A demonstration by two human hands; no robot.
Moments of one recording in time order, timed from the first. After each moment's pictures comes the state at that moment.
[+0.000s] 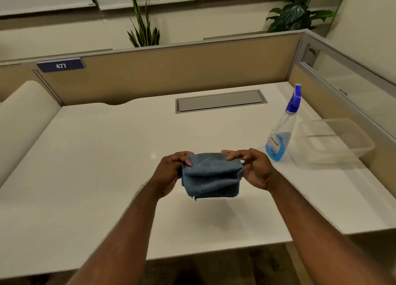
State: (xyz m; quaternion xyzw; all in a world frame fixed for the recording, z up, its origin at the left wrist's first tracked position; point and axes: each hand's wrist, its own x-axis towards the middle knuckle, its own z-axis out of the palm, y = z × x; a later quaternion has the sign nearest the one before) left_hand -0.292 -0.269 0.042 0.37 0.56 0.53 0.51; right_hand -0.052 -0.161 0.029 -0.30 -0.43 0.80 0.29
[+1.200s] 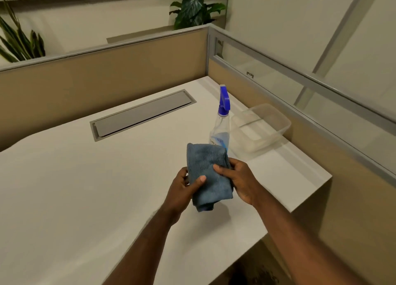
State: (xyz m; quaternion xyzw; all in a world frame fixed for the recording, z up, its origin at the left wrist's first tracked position) left_hand -0.176 -0.169 -0.002 0.46 0.49 0.40 0.63; right_hand 0.018 -0.147 0.011 -0.50 -0.40 0.63 0.44
